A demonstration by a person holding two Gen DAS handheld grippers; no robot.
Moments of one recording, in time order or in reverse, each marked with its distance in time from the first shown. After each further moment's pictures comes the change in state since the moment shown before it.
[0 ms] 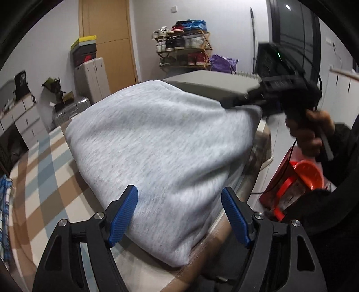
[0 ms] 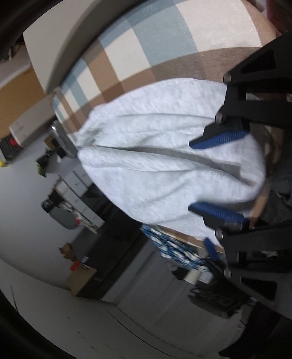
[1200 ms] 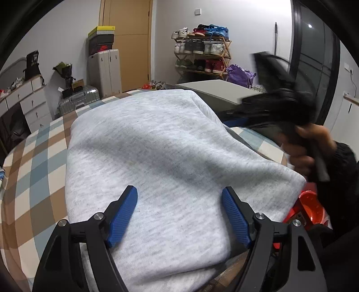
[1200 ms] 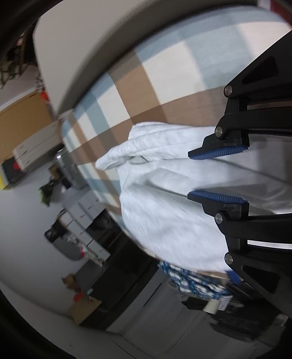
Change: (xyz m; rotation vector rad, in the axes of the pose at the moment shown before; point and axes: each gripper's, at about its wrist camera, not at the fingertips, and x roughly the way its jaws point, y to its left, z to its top) left arm 0.028 0.030 0.027 -0.165 -0.025 -0.007; right arm 0.050 -0.023 0.079 0.040 0.047 -0.188
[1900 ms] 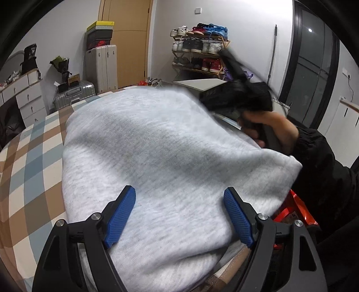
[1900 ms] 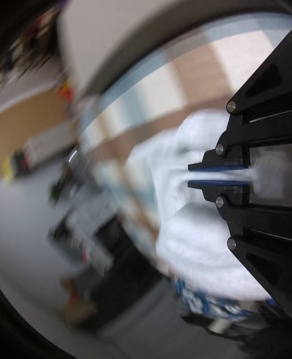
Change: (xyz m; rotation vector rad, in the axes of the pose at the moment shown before) left arm 0.003 -0.003 0.002 -0.008 0.014 -0.027; right arm 0.045 -0.021 0.031 0.060 -0.045 -0.075
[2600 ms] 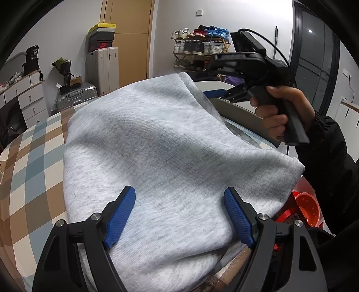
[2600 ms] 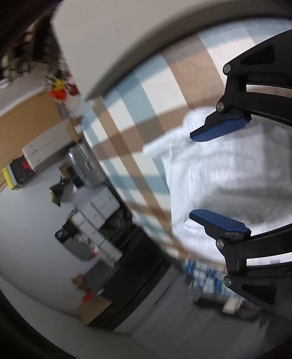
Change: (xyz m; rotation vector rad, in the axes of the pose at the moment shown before) left arm -0.003 -0.001 -0.003 -0.012 -0.018 0.001; right arm -0.050 0.027 0.019 0.005 -0.011 0.141
